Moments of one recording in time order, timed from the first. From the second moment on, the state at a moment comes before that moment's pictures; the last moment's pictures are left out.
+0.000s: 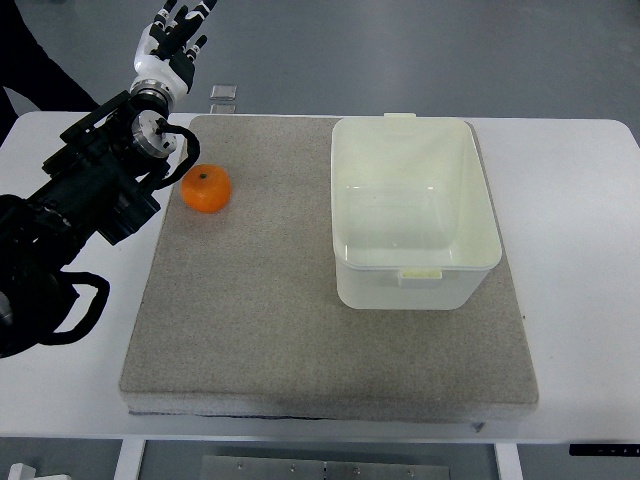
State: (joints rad) left arm -1.19 0.01 -0.50 -0.14 -0.34 -0.03 -0.32; right arm 0.10 0.00 -0.05 0.23 0.07 -0.25 0.10
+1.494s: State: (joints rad) left arm -1.32 0.41 -0.02 -0.53 0.53 -0.43 -0.30; right arm 0.10 0.00 -0.05 0.23 0.07 -0.25 0.10
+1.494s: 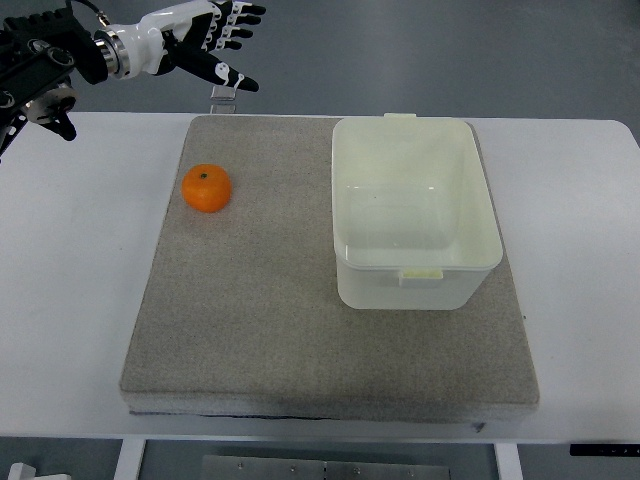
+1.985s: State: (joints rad) left arm -1.38 0.42 0.04 -0.54 0.81 -0.59 -0.32; right arm 0.10 0.00 -0.05 0.23 0.07 -0.25 0.10
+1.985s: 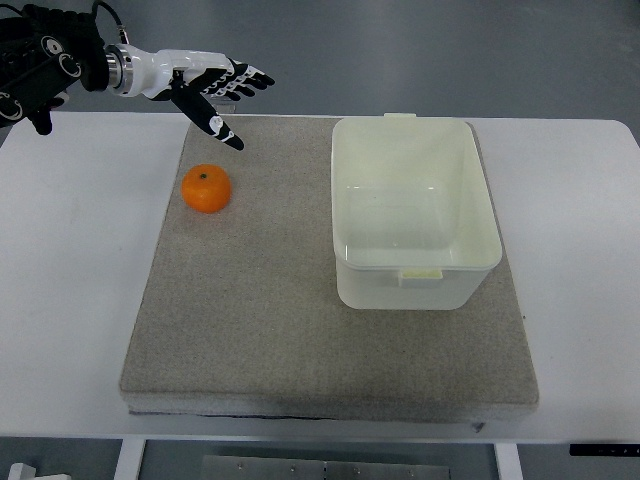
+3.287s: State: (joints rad) left arm -1.32 0.50 0.04 -0.69 1.52 -0.42 -0.52; right arm 0.10 0.00 -0.05 0.23 0.07 -0.25 0.10
